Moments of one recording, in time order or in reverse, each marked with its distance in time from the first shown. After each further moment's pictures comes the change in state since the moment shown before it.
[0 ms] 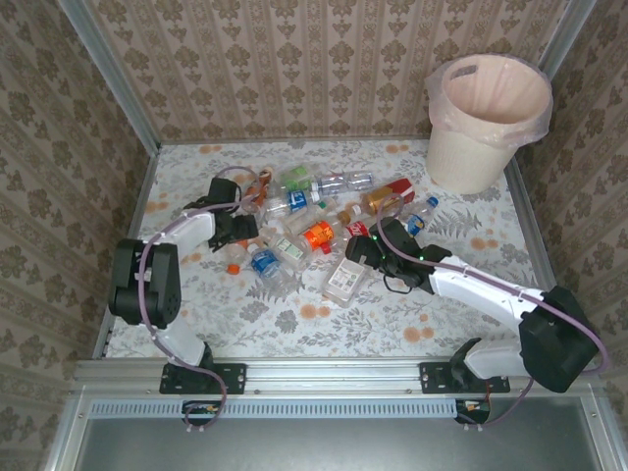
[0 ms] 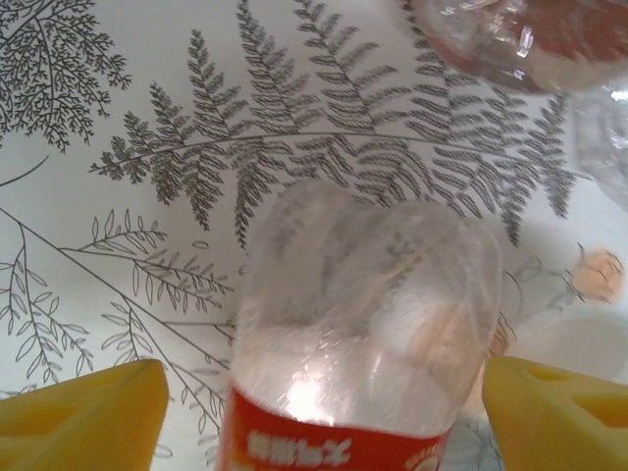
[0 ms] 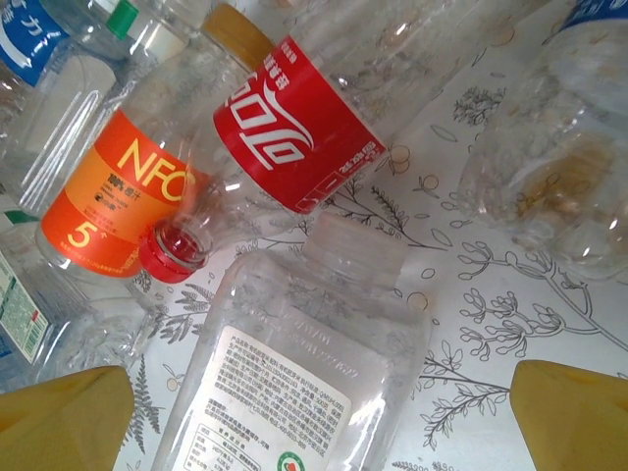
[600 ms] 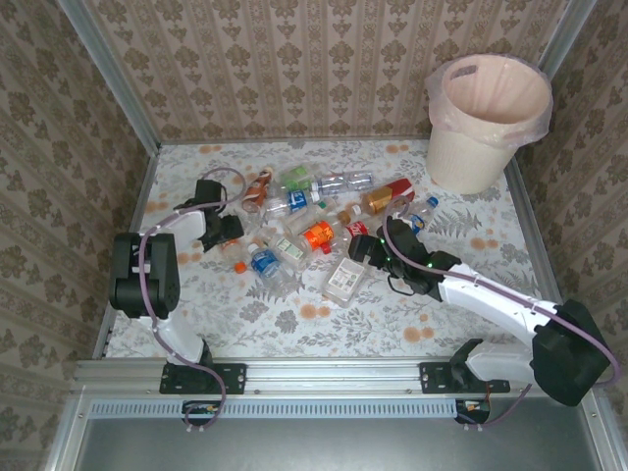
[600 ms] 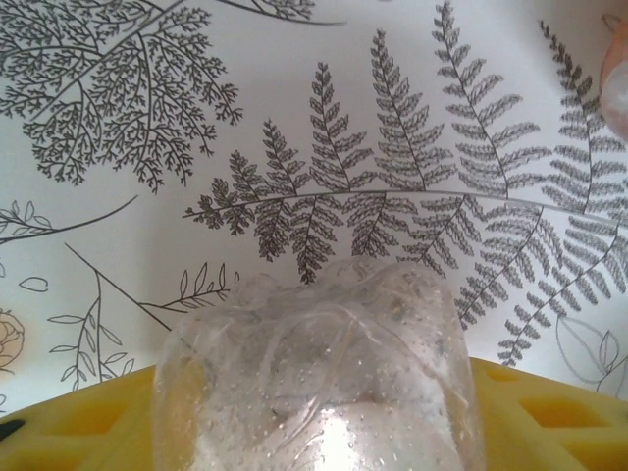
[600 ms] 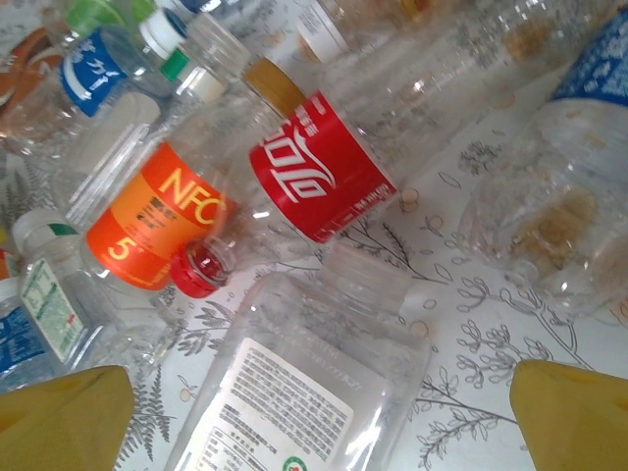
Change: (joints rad) left arm 0.103 0.051 -0.016 0.076 0.041 0.011; right arm -0.001 -0.087 -0.051 0.073 0.028 -0.081
